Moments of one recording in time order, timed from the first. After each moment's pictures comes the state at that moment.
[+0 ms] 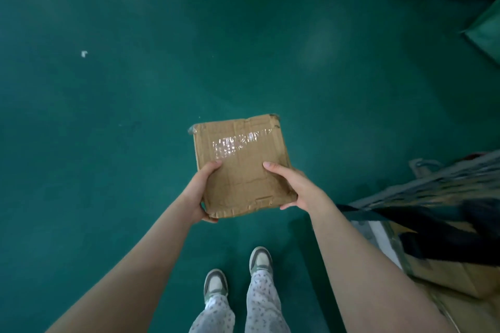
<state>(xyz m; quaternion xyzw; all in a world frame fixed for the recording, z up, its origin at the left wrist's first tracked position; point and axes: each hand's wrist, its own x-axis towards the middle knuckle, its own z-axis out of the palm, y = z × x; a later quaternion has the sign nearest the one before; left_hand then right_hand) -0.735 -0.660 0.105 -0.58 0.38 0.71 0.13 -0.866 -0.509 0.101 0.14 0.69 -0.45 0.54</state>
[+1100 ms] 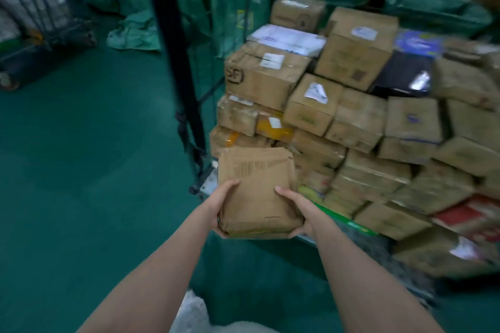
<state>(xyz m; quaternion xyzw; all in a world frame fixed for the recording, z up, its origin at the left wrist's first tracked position) -0.561 -0.267 0.321 -0.29 0.62 0.60 0.41 -0.518 -0.078 0.305 0.42 0.58 -0.66 0.24</state>
